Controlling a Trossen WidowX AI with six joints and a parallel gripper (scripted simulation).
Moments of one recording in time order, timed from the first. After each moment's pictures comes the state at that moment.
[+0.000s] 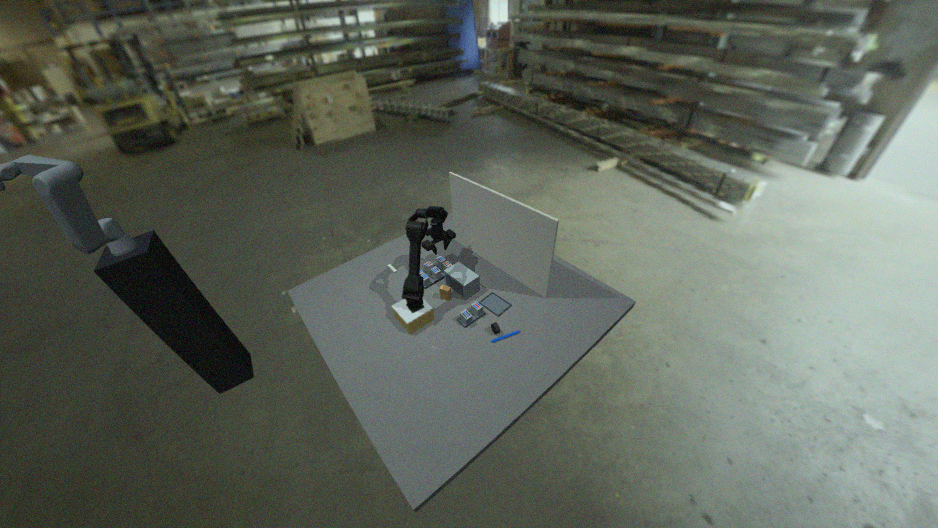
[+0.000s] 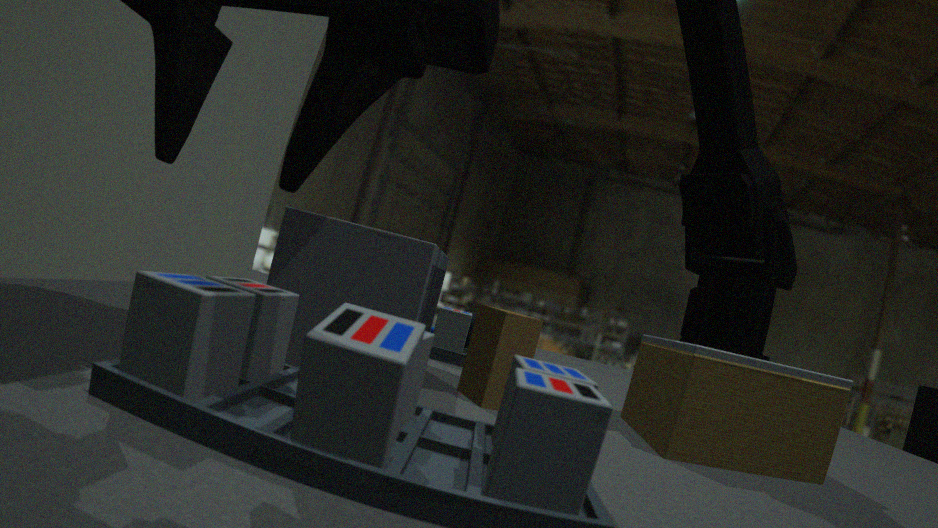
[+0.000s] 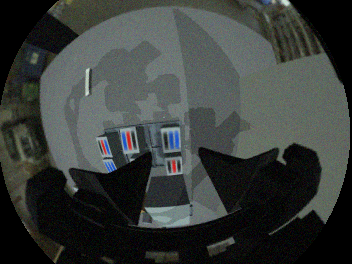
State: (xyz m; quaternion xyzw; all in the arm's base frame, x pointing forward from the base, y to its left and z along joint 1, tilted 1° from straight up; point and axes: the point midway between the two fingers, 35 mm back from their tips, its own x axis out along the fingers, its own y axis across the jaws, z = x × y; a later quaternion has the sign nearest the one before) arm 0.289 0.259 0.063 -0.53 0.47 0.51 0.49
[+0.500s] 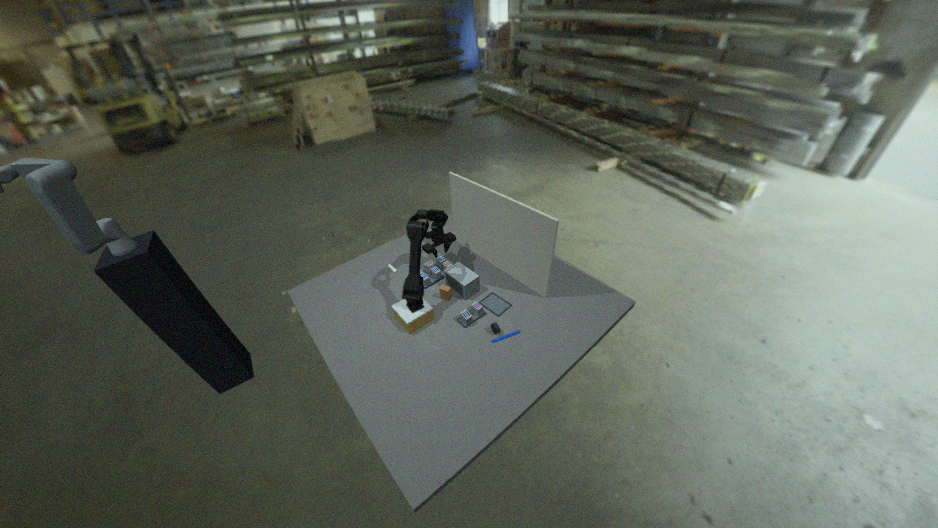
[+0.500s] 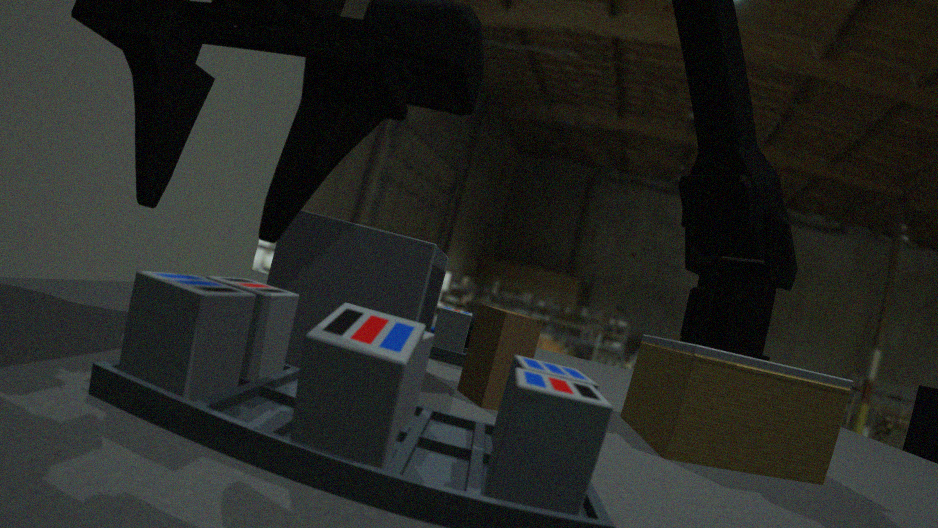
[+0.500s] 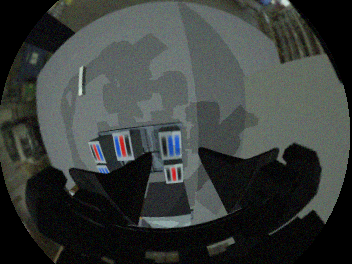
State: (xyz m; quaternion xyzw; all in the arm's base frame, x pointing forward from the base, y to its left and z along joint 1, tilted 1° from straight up) arm 0.291 0.261 0.042 -0.53 0.46 0.51 0.49
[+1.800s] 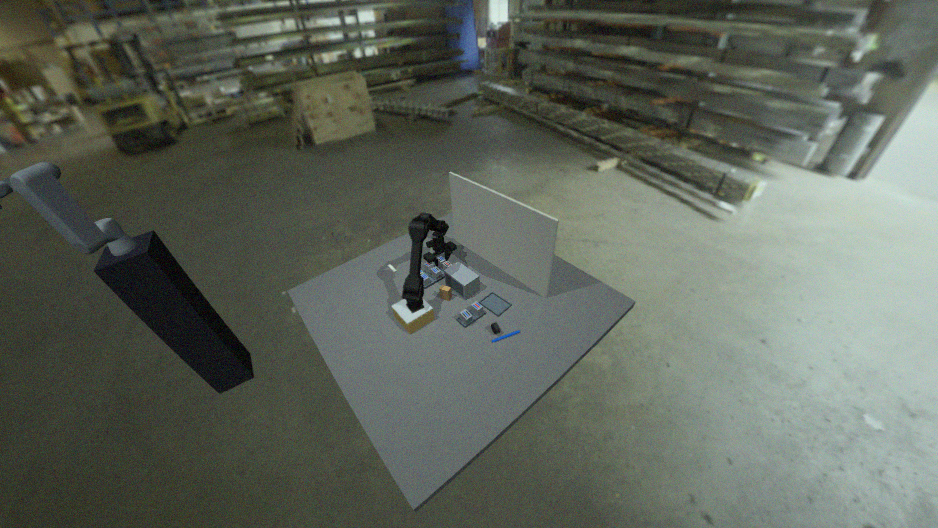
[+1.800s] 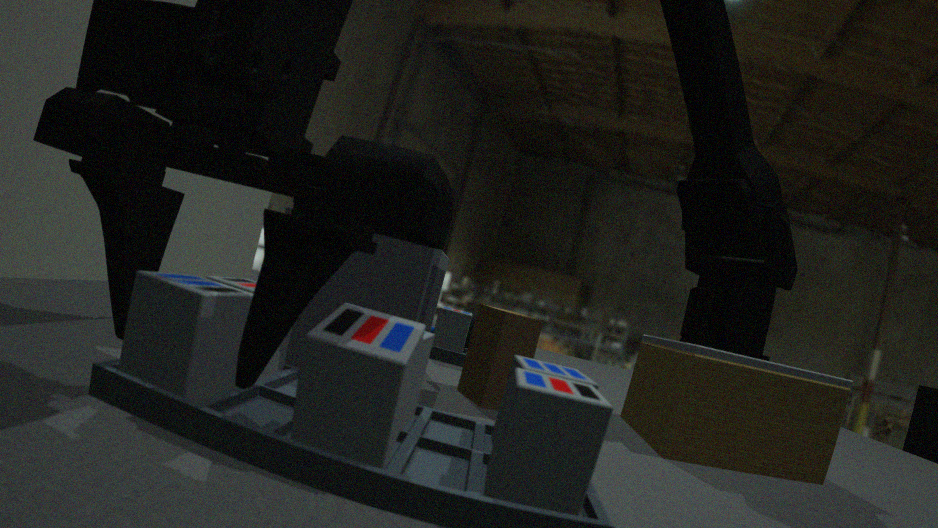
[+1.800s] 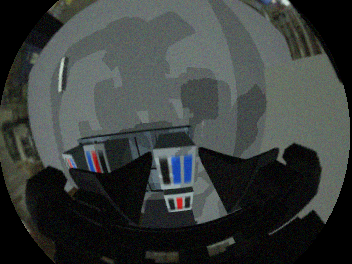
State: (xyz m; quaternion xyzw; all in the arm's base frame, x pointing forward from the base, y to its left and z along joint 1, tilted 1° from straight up) arm 0.290 0.260 -0.017 -0.53 0.47 0.51 0.49
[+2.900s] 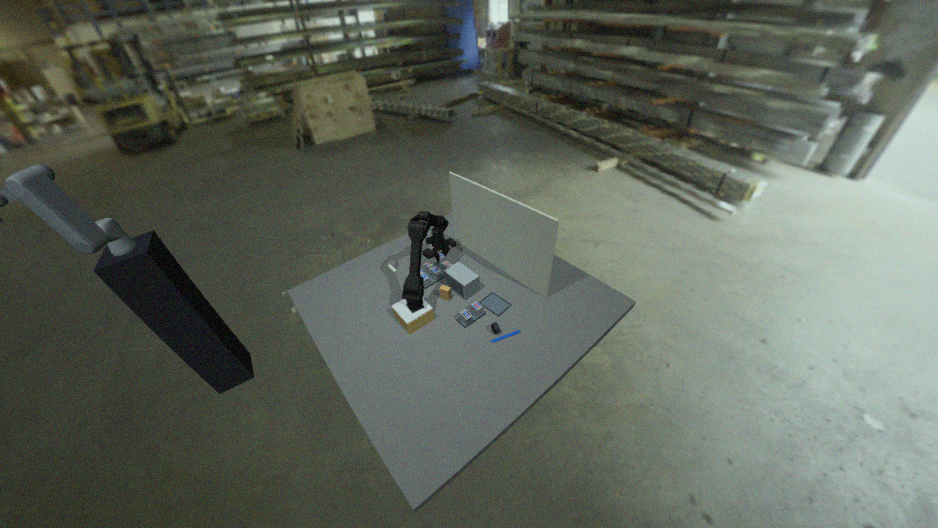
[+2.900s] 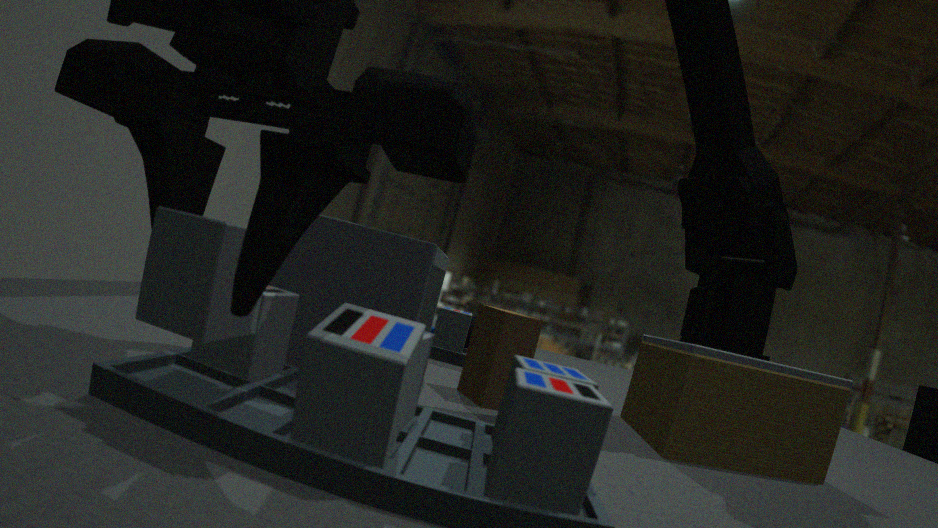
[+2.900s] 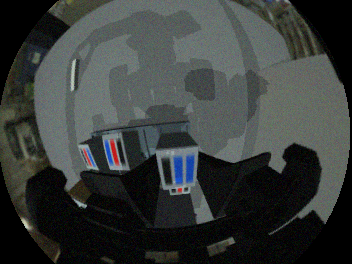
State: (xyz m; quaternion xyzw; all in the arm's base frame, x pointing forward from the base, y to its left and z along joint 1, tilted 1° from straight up) arm 0.287 0.258 0.011 -0.53 0.48 0.51 0.48
